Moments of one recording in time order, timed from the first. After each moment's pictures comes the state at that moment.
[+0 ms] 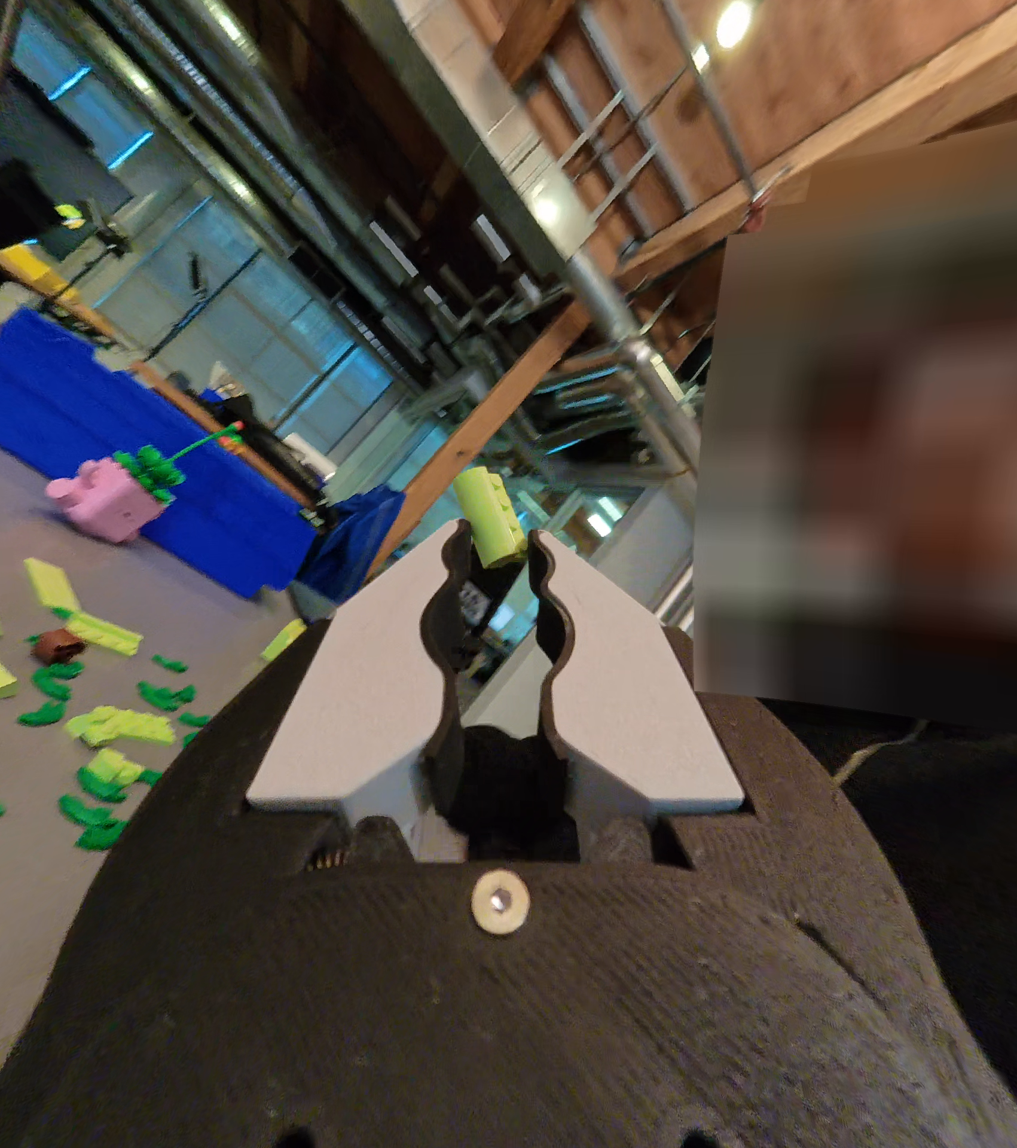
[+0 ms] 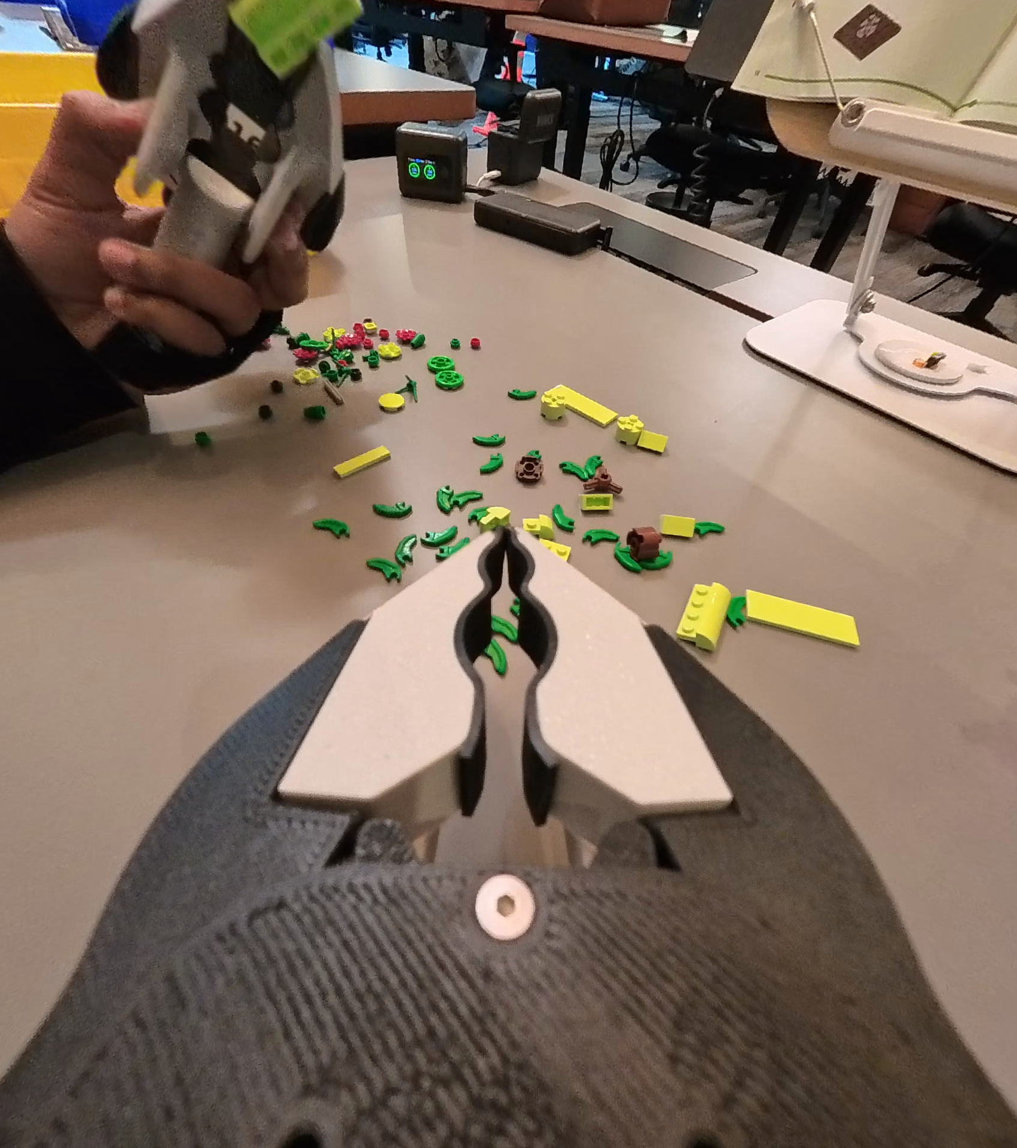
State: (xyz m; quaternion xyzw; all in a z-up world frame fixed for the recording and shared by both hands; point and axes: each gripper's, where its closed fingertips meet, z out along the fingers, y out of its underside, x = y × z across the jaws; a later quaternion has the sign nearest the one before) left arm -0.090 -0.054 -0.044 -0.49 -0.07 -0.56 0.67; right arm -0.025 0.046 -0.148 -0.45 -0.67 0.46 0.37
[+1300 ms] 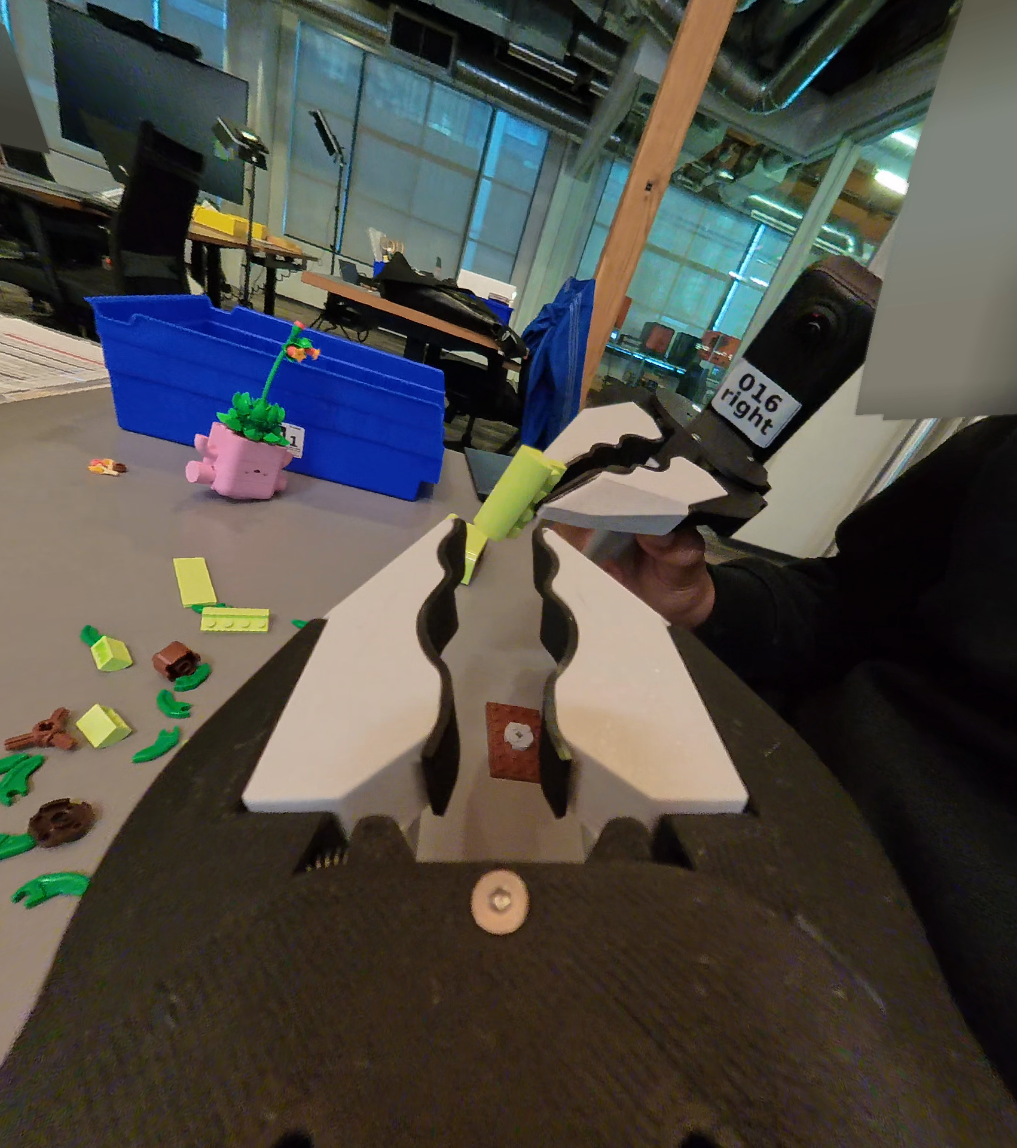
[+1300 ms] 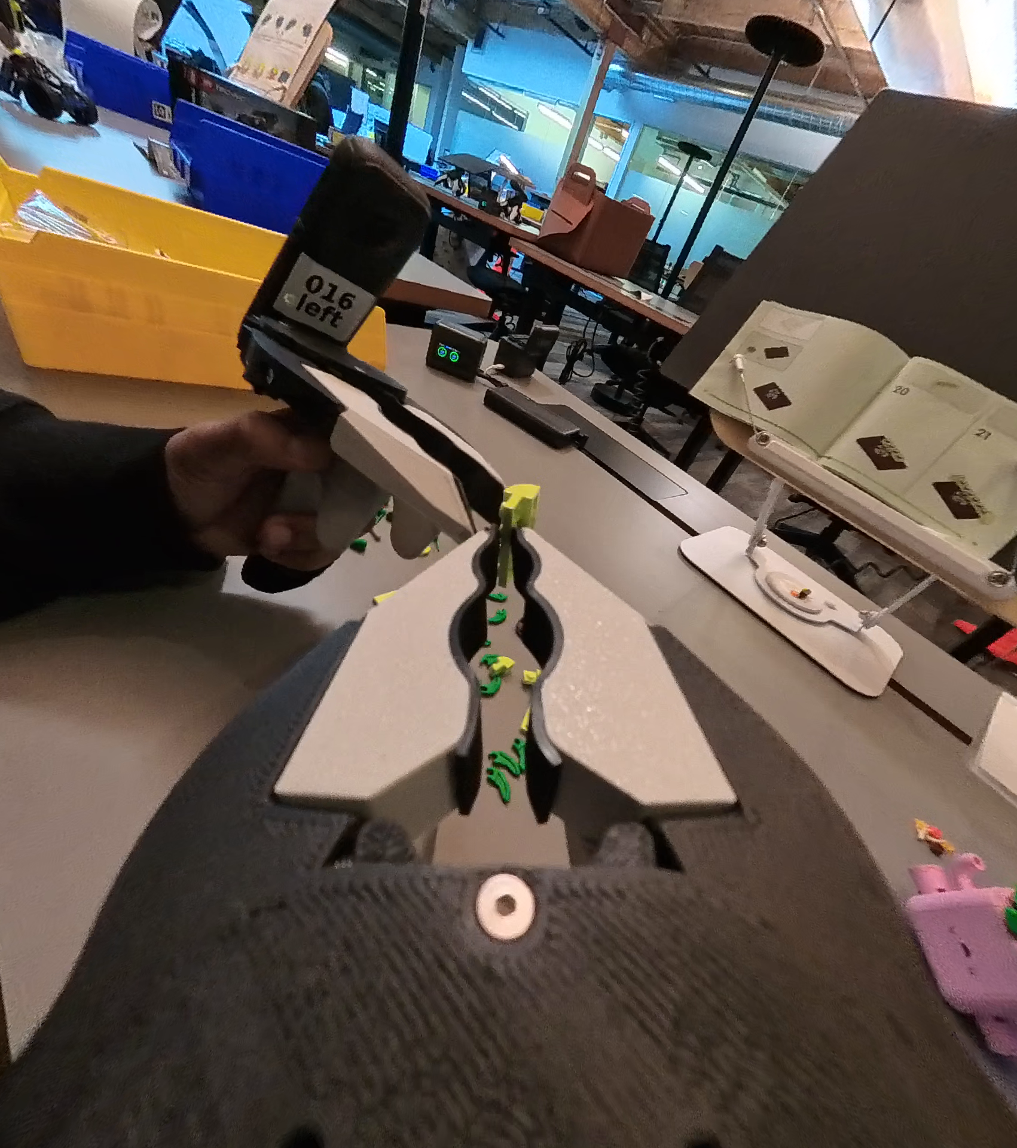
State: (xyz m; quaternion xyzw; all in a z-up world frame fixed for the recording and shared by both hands) left arm -0.004 0.003 -0.076 -0.67 0.08 -0.30 0.67; right arm -0.003 0.003 -0.065 -0.33 -0.66 0.47 0.49
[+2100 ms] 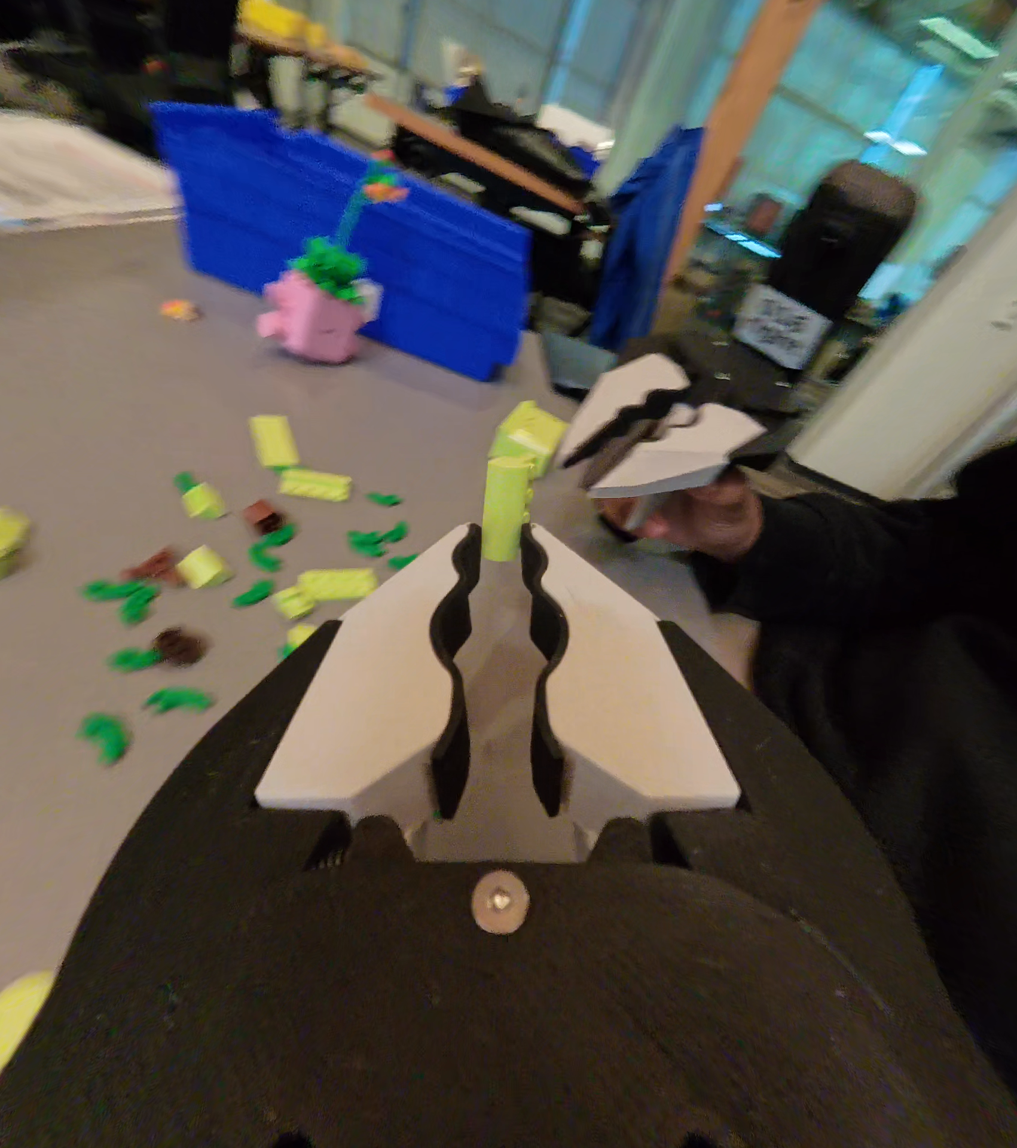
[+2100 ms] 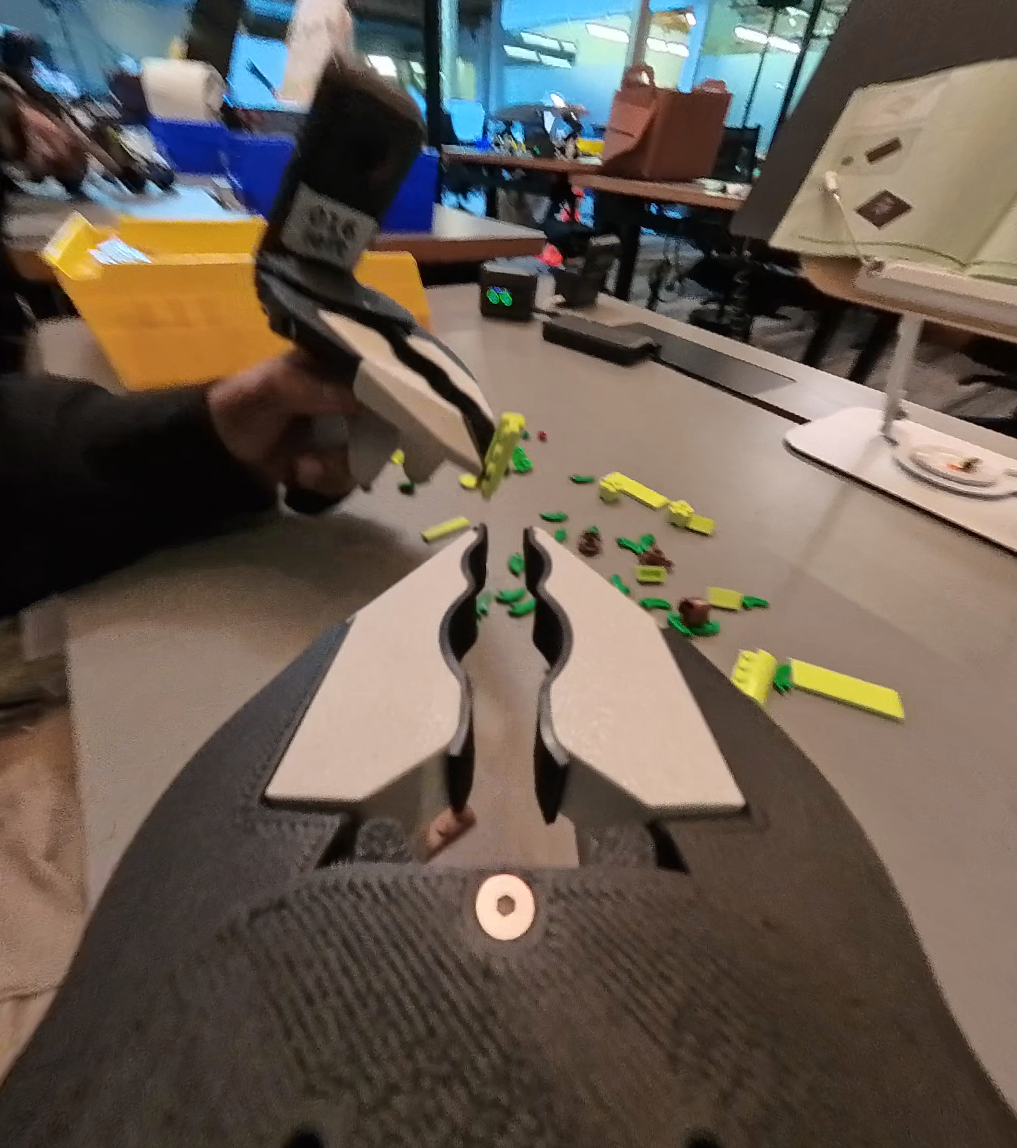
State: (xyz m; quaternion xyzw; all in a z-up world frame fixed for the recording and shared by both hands) left arm -0.032 0.002 -0.120 -0.76 0.04 -0.26 0.59; right arm -0.001 0.020 -0.112 -0.39 -0.65 0.54 0.37
